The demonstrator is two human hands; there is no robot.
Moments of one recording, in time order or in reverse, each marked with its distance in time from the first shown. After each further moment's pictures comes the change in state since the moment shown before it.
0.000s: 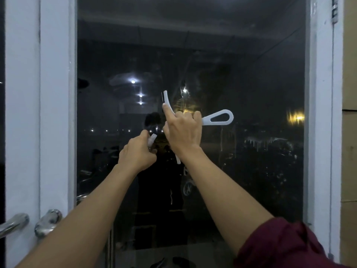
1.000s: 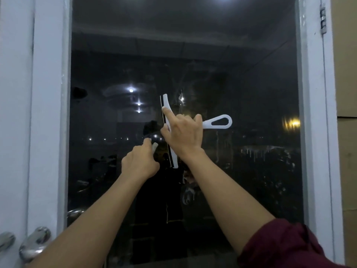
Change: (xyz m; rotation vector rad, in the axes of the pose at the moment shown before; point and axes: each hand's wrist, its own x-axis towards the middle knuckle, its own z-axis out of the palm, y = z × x) left_hand -0.001 0.037 -0.005 0.141 -0.062 -0.054; right_hand 0.019 0.020 0.007 0.144 0.044 0.043
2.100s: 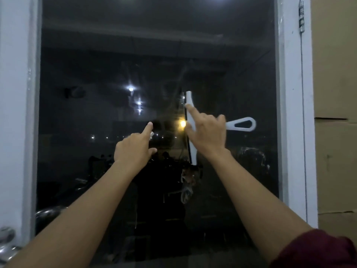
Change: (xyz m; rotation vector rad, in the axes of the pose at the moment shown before) left_hand 0.010 0.075 0.013 0.217 0.212 0.177; right_hand -0.015 0.149 -0.020 0.028 0.006 0.015
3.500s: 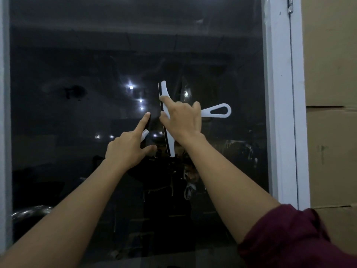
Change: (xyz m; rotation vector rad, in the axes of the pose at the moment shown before) left_hand 0.011 0.033 0.036 -0.122 -0.005 0.023; right_hand 0.017 0.004 0.005 0.103 -0.081 -0.016
